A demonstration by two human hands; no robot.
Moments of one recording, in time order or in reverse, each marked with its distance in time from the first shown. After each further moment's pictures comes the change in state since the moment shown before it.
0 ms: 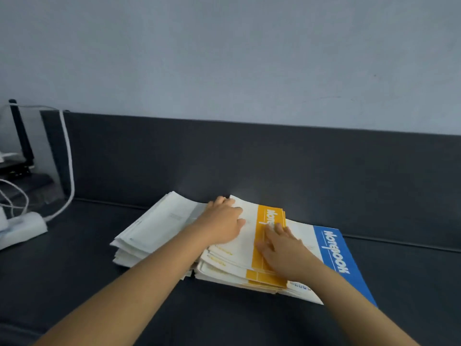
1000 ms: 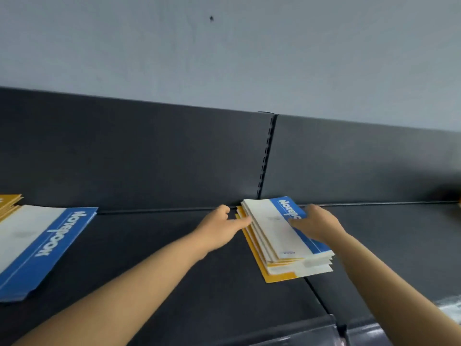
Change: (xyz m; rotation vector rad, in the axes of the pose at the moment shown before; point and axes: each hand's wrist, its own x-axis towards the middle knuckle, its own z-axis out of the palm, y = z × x) left_hand 0.071 0.495 0.014 -1.090 -0.265 -0.009; right_hand -0.200 0.501 -0.137 0.130 0.329 0.748
